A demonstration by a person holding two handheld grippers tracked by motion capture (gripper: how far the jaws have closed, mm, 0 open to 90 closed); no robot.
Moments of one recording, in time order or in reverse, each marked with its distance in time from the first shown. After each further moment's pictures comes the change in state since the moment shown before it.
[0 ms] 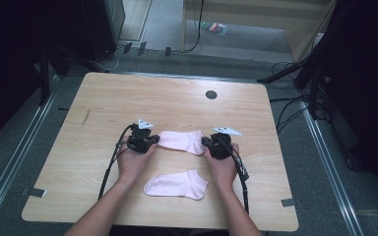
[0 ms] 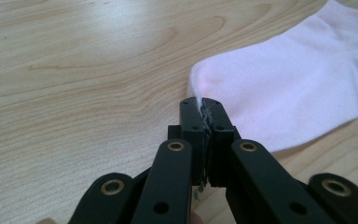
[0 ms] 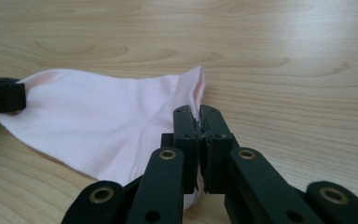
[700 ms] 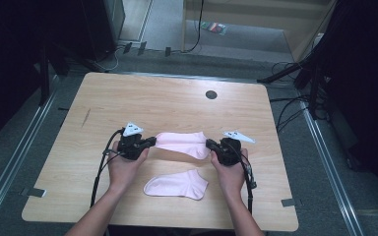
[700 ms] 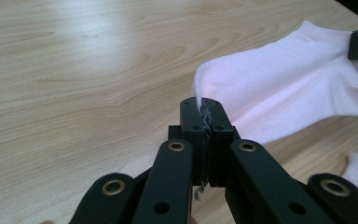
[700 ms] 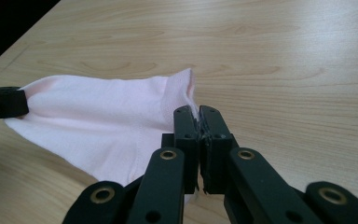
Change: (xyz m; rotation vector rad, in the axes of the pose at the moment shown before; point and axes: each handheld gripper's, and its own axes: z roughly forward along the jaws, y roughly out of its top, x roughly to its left) left arm -0.004 -0.011 -0.050 -0.130 -0.106 -0.014; right arm 0.003 -0.003 -0.048 -0.068 0.067 0.040
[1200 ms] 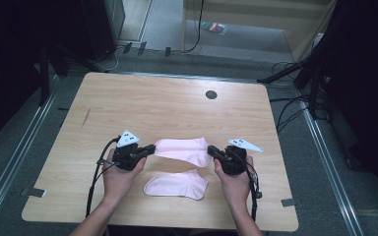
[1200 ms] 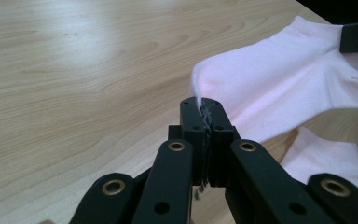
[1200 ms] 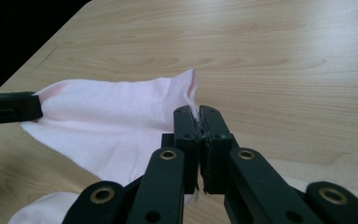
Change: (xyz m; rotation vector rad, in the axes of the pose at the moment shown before) left arm -0.017 -0.014 -0.029 -0.022 -0.045 0.029; right arm 0.011 -0.009 -0.036 -0.012 0.044 0.003
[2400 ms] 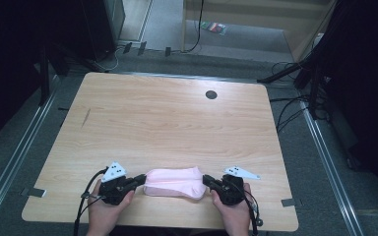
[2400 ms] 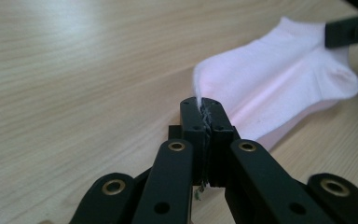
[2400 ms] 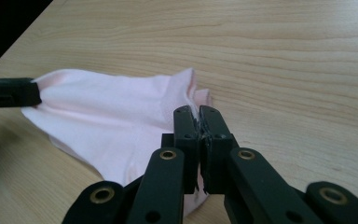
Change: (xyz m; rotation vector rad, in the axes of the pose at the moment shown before) left arm -0.023 -0.072 -0.041 0.075 -0.032 0.006; right arm 0.016 -0.066 -0.027 0.121 0.073 0.003
